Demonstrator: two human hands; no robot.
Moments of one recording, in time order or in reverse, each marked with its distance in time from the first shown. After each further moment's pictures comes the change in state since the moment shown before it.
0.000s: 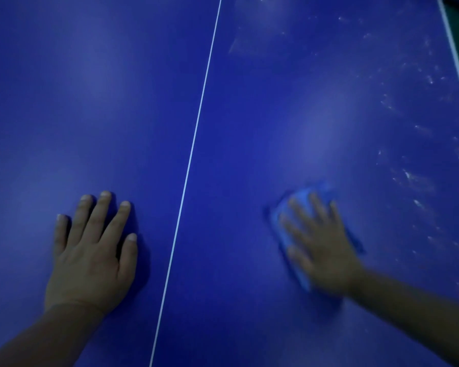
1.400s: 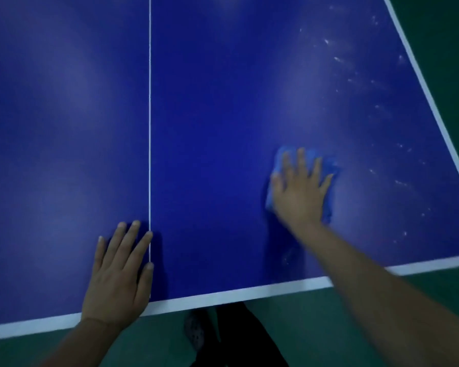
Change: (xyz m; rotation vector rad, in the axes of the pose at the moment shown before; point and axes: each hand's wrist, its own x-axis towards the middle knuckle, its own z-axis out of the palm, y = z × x) left_hand -0.318 -0.008 -0.004 -0.066 -0.121 0.378; right_hand -0.210 -0.174 0.007 0.143 0.098 0.967
